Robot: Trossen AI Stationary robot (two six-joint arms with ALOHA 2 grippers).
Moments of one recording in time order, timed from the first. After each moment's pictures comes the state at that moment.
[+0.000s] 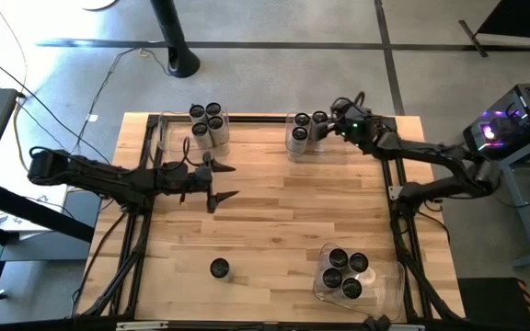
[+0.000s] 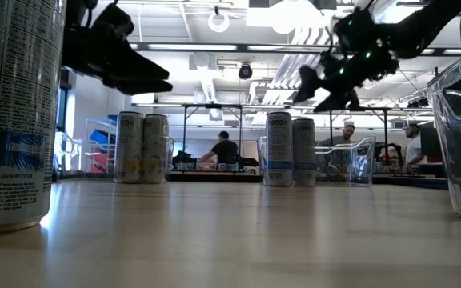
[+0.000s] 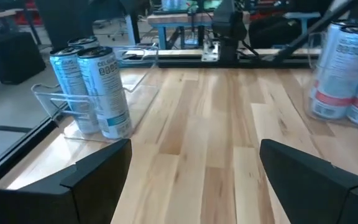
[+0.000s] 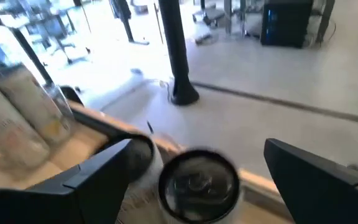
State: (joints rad) left arm 0.04 1.04 0.32 0.51 -0.14 0.05; right arm -0.63 1.26 0.66 0.27 0.29 0.25
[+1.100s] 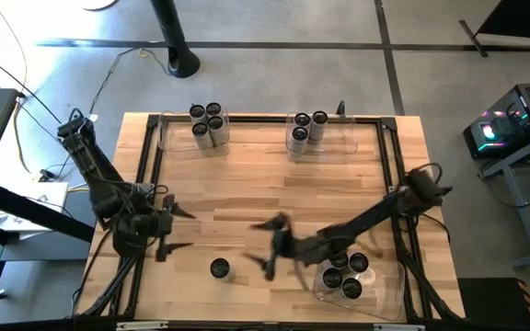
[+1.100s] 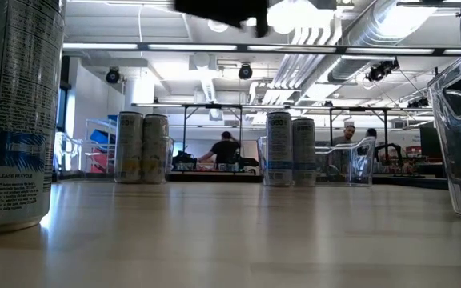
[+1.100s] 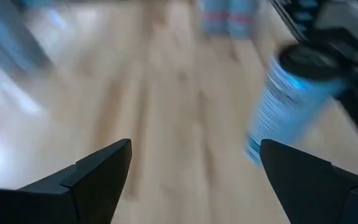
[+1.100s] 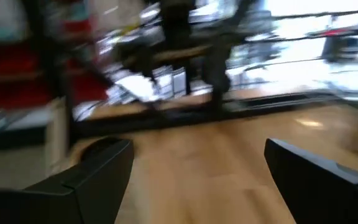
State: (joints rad) left arm -0.98 0.85 0.59 -0.55 -0.81 -0.59; right arm 0.48 1.93 1.17 0.64 0.63 0.14
